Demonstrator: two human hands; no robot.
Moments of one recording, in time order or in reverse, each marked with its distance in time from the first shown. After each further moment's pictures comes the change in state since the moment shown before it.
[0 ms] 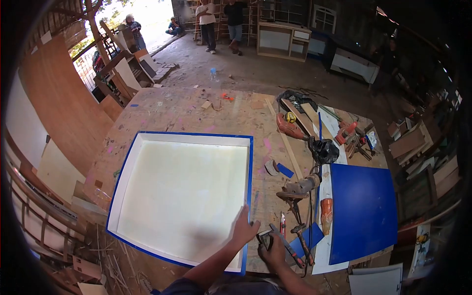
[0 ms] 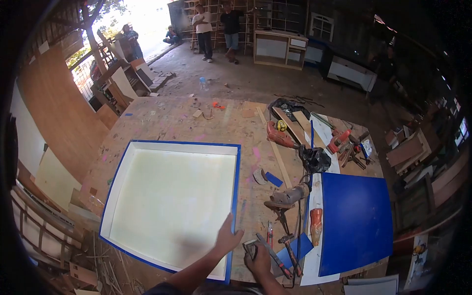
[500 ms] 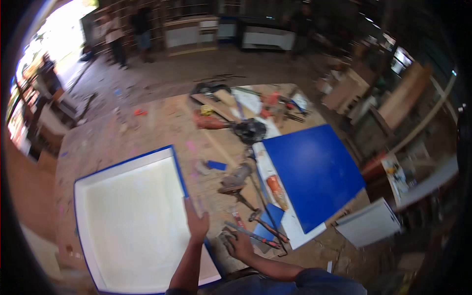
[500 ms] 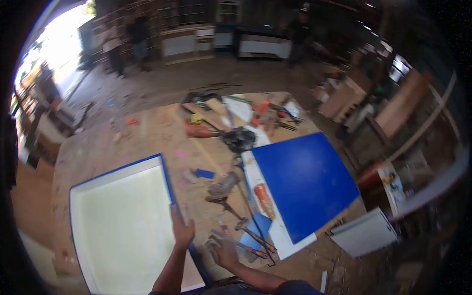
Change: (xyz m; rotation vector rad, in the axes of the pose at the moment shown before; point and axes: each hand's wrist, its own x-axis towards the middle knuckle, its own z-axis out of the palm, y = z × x) left_hand 0.067 -0.030 0.035 0.009 0.045 0.216; right_hand -0.008 0.024 0.018 -0.267 0.064 -0.058
